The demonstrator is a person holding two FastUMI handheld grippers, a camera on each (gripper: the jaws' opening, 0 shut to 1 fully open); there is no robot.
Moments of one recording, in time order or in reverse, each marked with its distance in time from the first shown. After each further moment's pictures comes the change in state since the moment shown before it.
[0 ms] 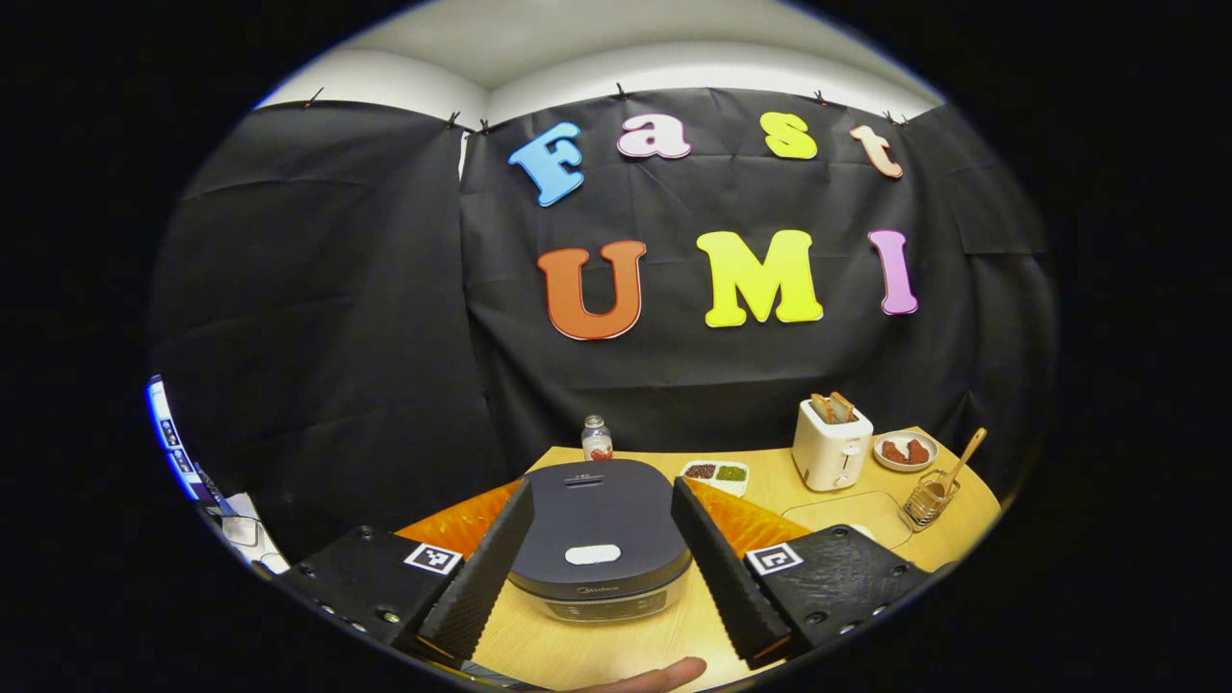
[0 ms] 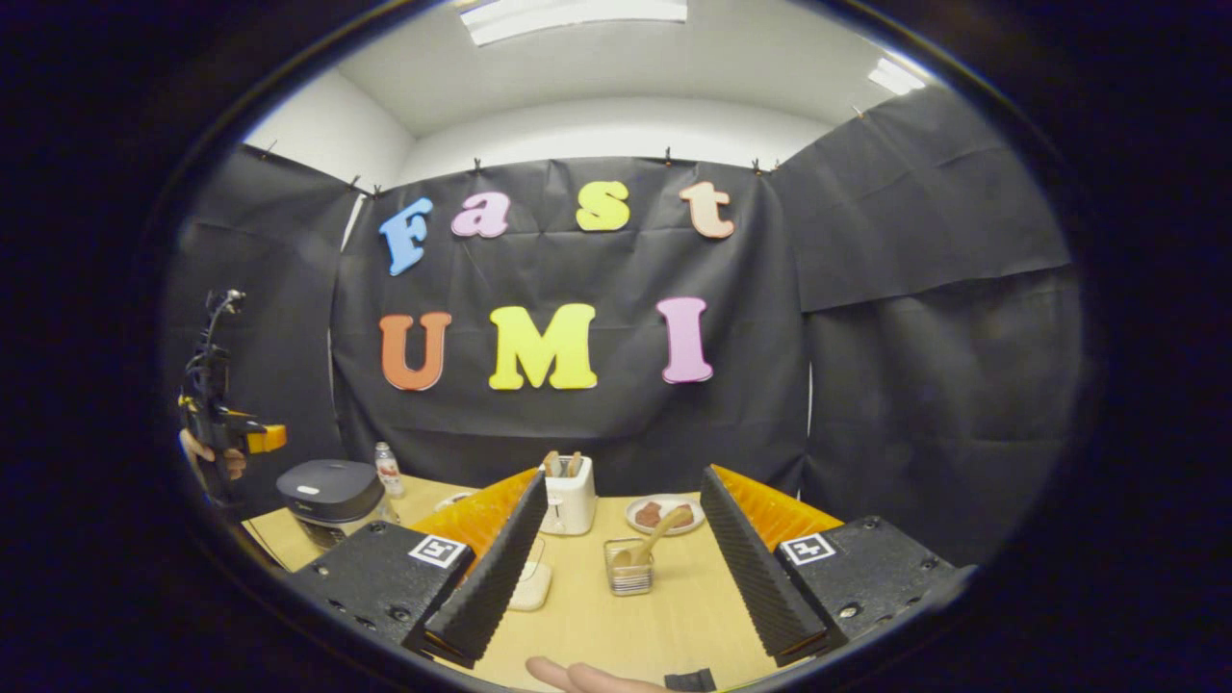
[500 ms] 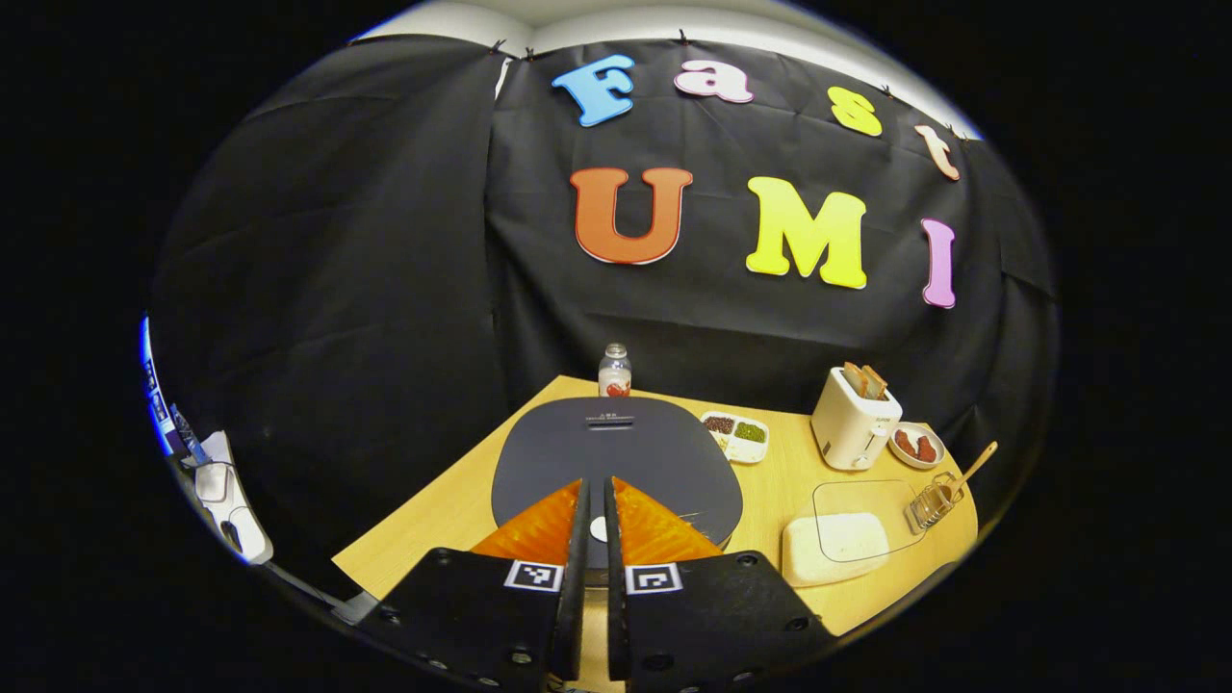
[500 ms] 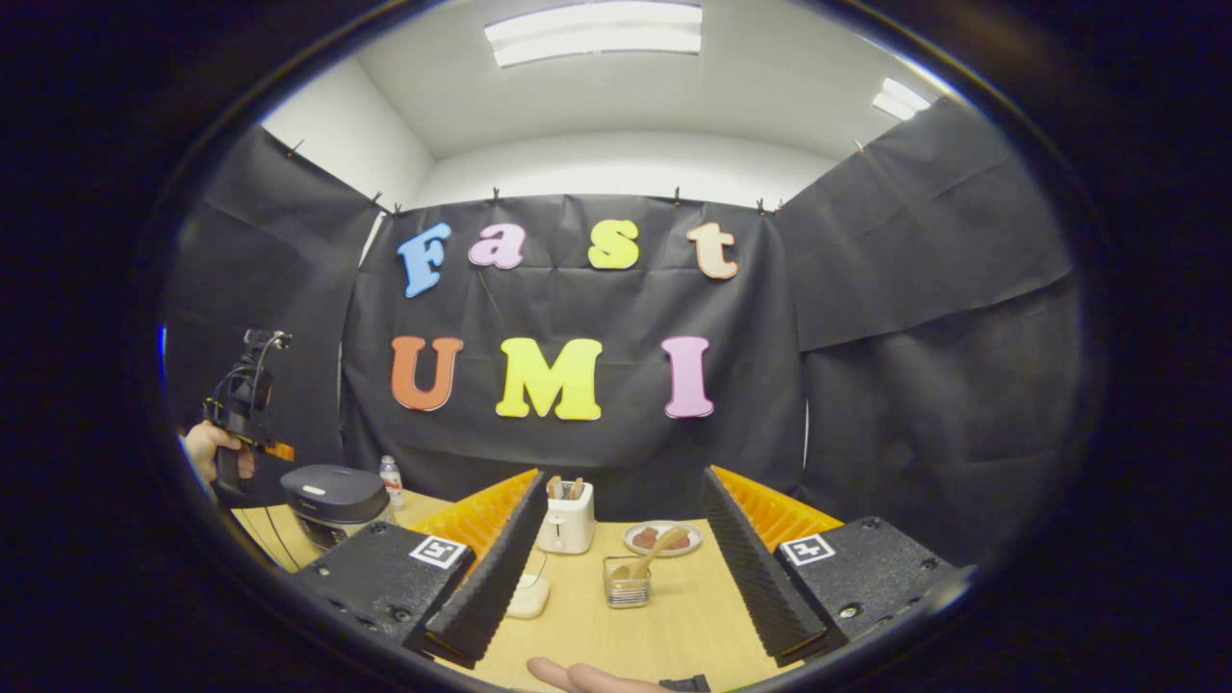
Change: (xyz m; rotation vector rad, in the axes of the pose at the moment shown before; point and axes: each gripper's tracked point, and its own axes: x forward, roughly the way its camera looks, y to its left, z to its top) left arm 0.046 0.020 -0.068 -0.142 0.244 -0.014; right arm -0.028 0.010 -0.006 -0.059 -0.105 0.005
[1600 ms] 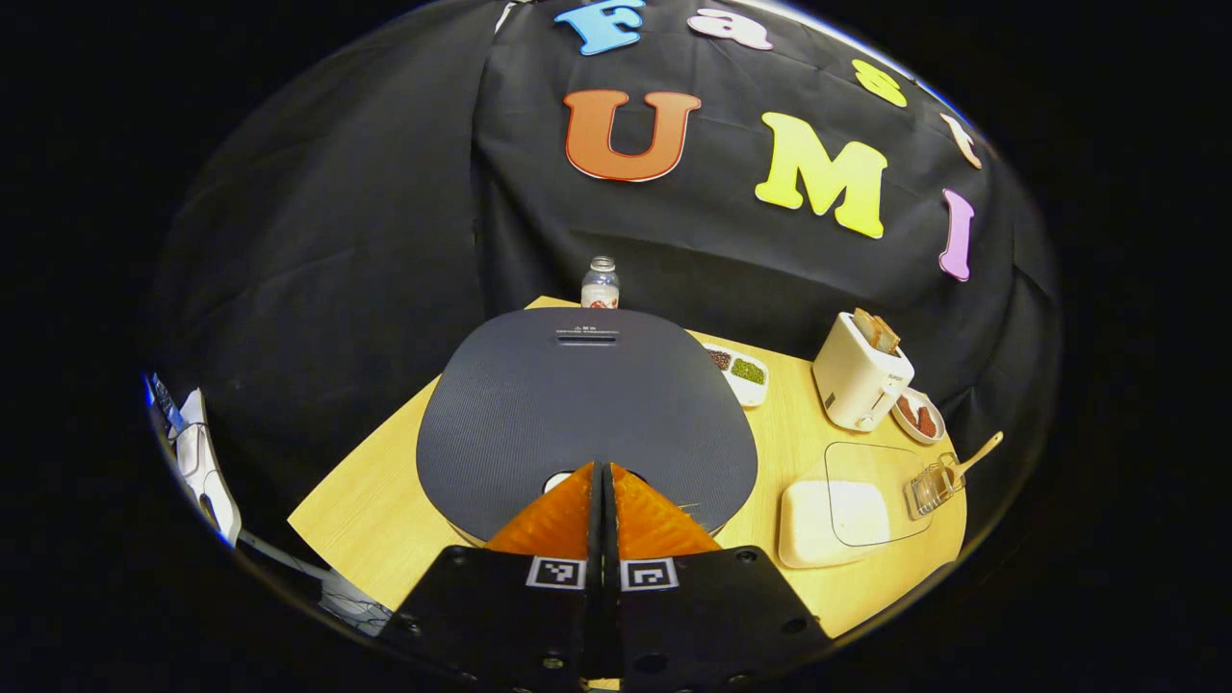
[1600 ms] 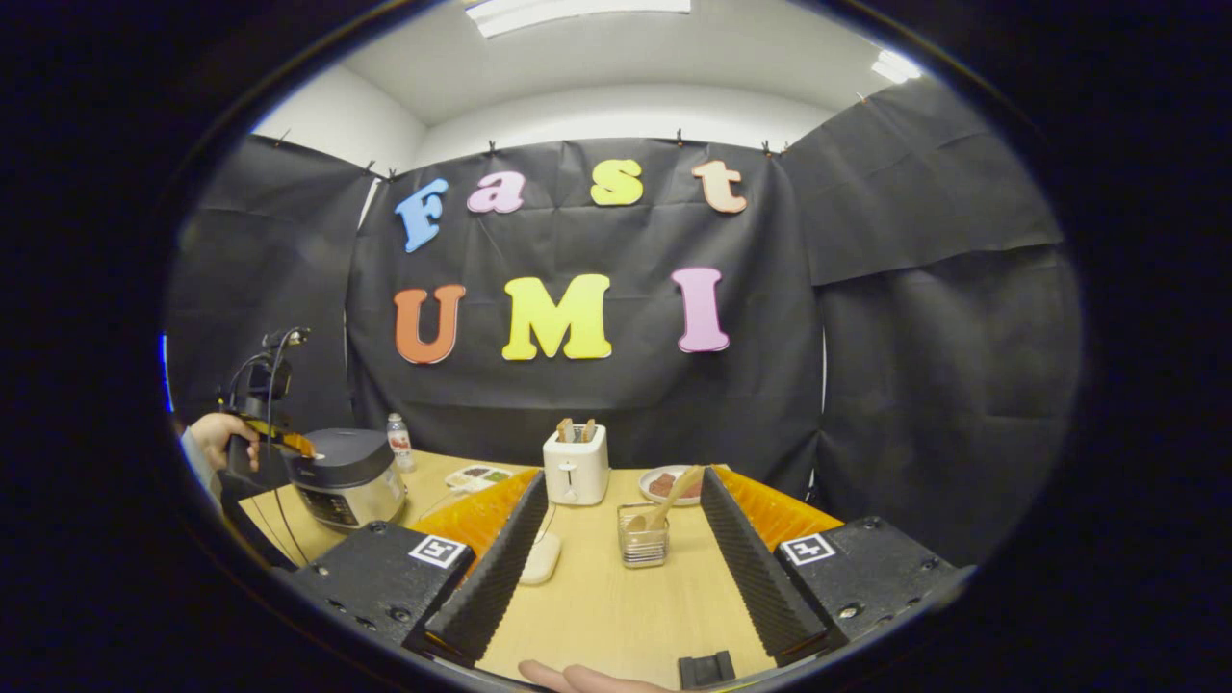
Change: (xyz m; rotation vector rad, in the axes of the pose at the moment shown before) left arm 0.037 -0.018 -0.046 -0.038 0.177 -0.026; right arm 0.022 -0.002 -0.075 0.050 0.185 0.020
